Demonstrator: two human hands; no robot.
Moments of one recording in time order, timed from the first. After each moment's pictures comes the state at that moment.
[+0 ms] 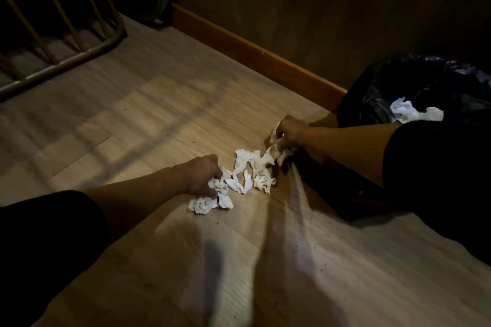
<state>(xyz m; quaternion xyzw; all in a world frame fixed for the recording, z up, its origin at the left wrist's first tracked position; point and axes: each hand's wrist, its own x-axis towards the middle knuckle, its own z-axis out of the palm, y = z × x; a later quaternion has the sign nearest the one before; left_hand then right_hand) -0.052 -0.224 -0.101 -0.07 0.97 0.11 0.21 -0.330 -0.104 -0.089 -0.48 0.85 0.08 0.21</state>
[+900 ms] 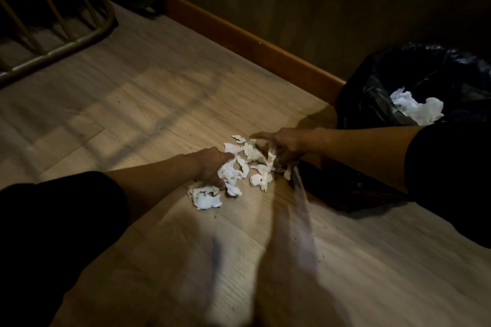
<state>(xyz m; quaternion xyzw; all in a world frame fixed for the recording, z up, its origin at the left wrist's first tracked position) -0.084 -0.216 -0.107 -0.11 0.95 0.15 0.26 -0.302 -0.072 -0.086 -0.56 0.75 0.17 0.29</state>
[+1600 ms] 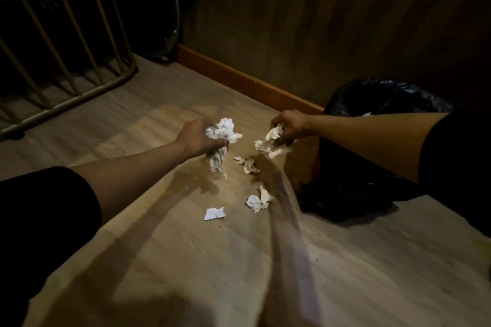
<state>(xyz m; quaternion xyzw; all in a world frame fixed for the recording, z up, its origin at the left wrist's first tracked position) -0.053 -0.227 0.021 -0.31 0.89 0.33 -0.10 -0.292 -0.068 0.058 -0.49 0.82 -0.05 0.29</state>
